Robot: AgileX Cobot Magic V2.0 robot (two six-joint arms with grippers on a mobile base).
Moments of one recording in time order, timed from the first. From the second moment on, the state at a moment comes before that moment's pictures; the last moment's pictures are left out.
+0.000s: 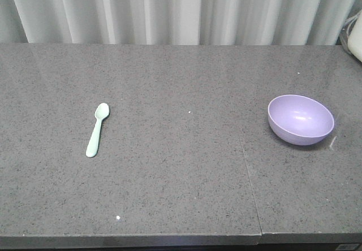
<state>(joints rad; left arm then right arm) -0.04 -0.01 0.02 0.03 0.04 -0.12 0.01 -0.01 0.03 0.06 -0.04 0.02</state>
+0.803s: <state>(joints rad) -0.04 -0.01 -0.01 0.03 0.04 -0.12 0.01 -0.01 0.02 0.06 -0.03 0.02</state>
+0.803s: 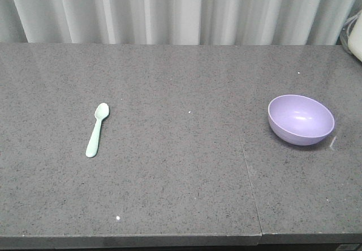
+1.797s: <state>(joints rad) -0.04 0.91 -1.06 -0.05 1.07 -0.12 0.01 0.83 -1.02 0.06 1.02 0.02</state>
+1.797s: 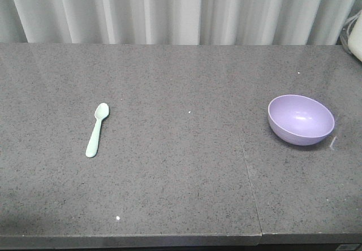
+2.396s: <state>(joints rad) -0.04 0.93 -1.06 -0.05 1.09 -0.12 0.01 0.88 -1.04 0.06 1.09 0.02</state>
